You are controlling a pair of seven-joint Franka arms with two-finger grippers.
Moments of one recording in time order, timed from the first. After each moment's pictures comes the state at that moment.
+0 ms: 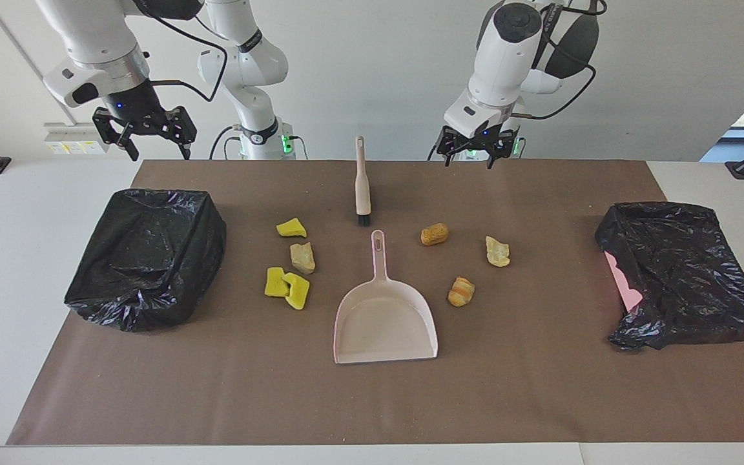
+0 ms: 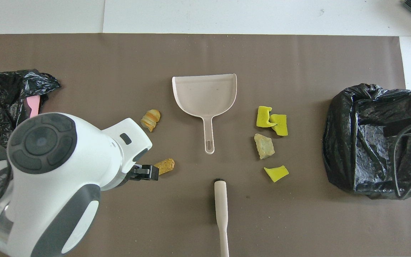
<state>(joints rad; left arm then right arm) -0.42 -0.15 -0.16 -1.97 -0.08 1.71 -0.42 0.08 -0.08 -0.10 -1.61 -0.04 1.53 -0.07</state>
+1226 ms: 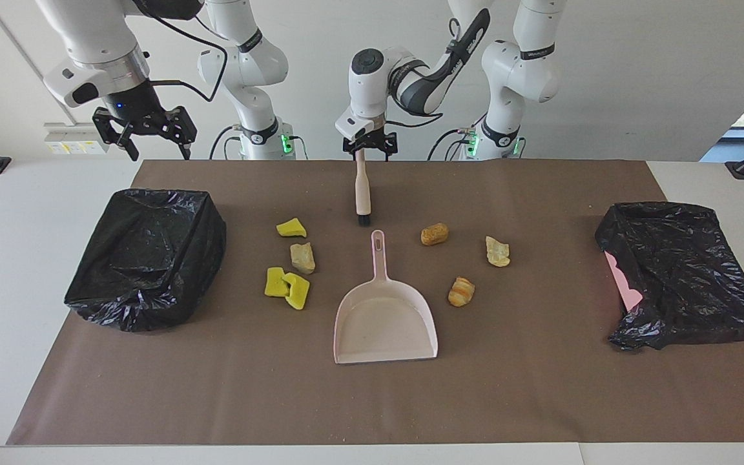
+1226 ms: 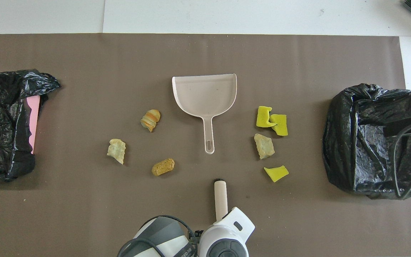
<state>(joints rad) -1.00 0.03 -0.16 -2.26 -0.14 2.21 -0.93 0.08 -0.08 -0.10 -1.61 -0.04 1.53 -0.07</state>
